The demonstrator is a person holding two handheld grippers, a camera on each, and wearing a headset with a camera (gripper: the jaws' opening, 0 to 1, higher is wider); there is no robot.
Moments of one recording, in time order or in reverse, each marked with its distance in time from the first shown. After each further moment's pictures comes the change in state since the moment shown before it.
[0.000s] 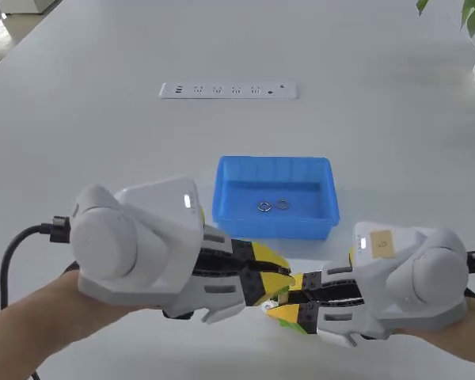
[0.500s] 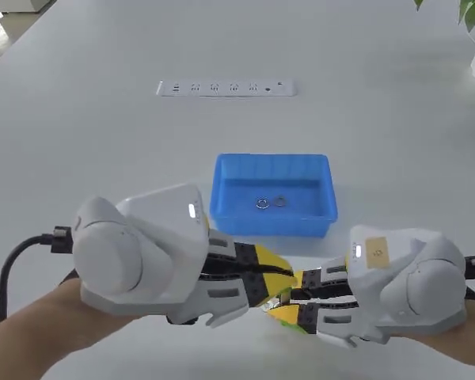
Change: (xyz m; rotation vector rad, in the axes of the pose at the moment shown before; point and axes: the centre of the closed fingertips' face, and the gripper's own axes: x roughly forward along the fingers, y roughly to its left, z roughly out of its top) left arm 0.005 -0.005 0.002 0.026 0.002 0.012; right arm -0.002 0.000 -0.003 -0.078 0.036 -0.048
